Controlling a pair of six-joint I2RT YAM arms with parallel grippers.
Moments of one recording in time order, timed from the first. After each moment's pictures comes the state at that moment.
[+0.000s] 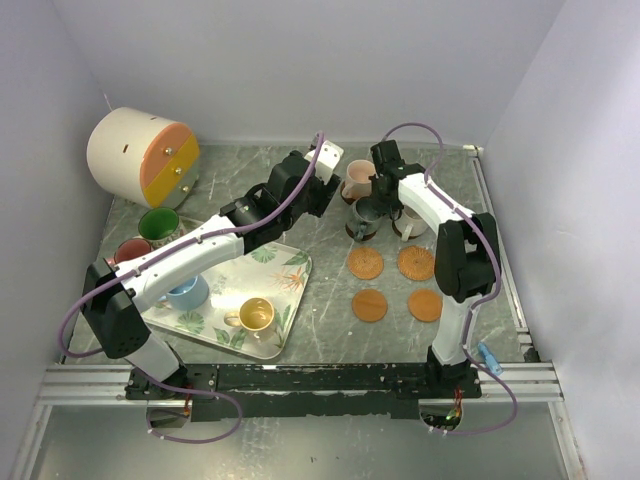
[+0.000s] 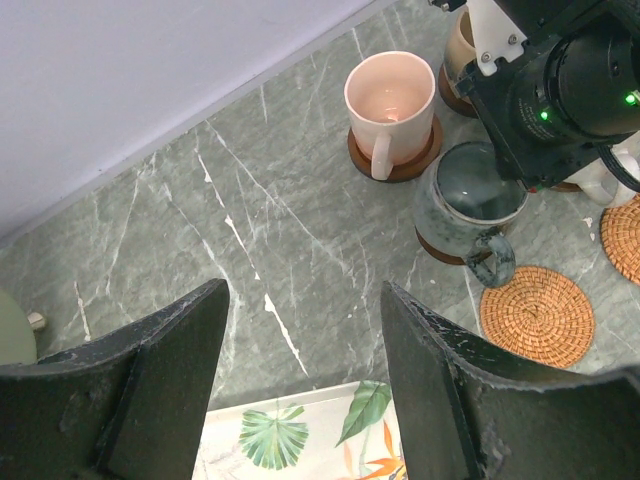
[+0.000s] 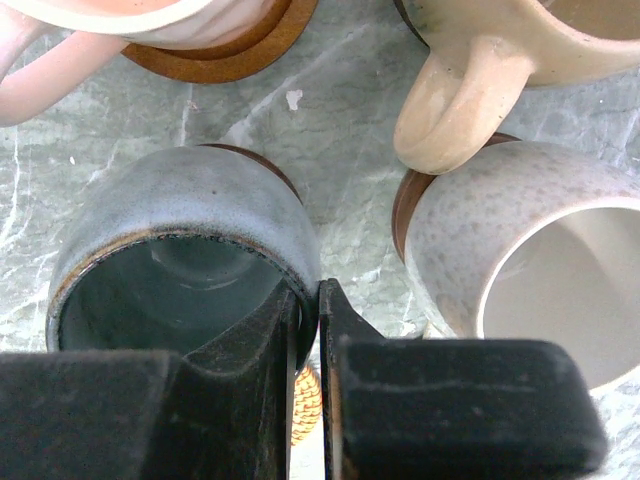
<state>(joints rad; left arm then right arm) -0.89 1.58 1.46 -0.23 -0.44 0.08 0.29 1.94 1.54 -0.66 0.18 0.21</state>
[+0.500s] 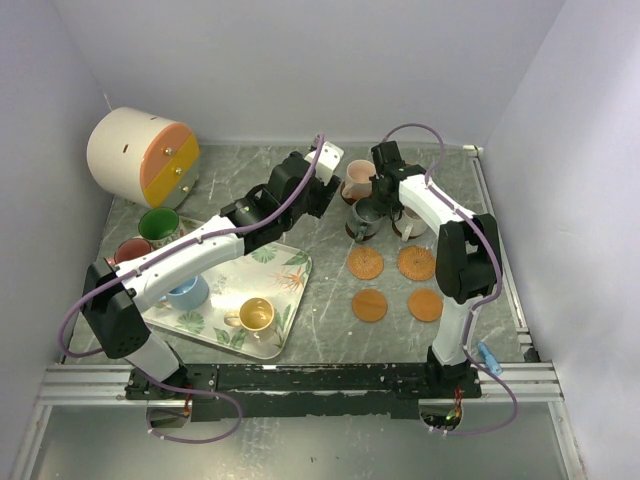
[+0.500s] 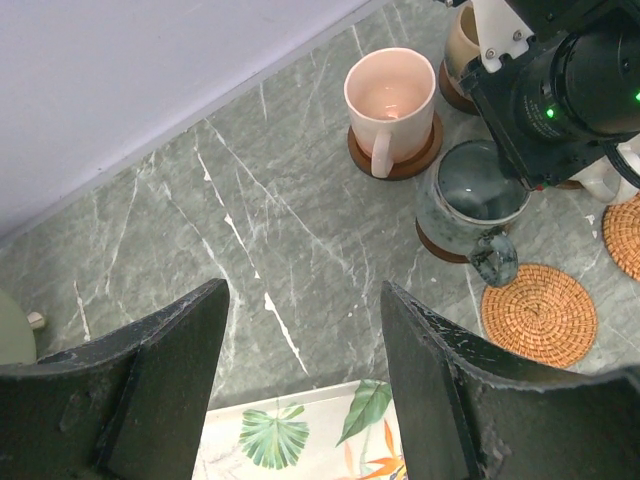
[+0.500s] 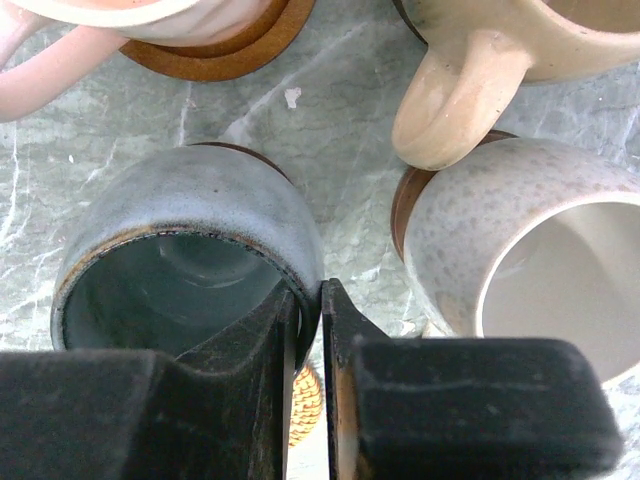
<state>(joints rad) -0.89 1.58 1.45 -0.22 -0.44 0.08 0.29 1.93 1.52 -0.65 0.18 0.21</state>
